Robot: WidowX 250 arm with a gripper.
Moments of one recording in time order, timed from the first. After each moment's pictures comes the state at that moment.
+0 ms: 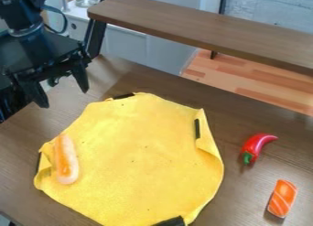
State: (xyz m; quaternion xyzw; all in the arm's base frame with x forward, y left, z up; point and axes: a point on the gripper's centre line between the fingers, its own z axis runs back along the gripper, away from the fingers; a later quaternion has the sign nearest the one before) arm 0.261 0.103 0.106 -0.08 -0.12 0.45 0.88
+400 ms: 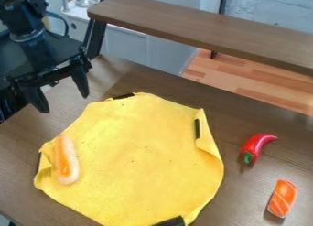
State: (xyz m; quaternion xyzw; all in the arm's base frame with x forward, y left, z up) arm 0.259 0.102 0.098 -0.08 -0.11 0.45 0.88
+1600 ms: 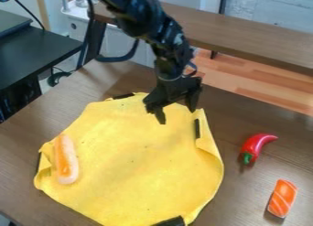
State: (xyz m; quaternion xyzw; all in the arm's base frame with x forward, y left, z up) arm 0.412 -0.014 0.017 -0.07 -0.18 0.43 0.88
